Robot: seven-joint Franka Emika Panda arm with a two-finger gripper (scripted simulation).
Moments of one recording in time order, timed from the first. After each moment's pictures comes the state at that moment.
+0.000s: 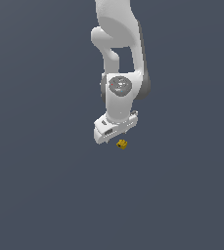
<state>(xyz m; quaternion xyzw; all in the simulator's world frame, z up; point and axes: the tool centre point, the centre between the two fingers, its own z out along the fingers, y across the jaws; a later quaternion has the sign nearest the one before) -0.024 0.021 0.110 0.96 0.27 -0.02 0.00</state>
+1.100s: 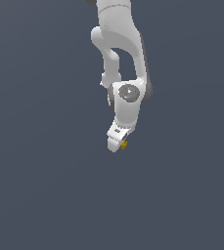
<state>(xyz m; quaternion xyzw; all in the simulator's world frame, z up) -0.028 0.056 0.072 0.89 0.46 0.00 0.00</state>
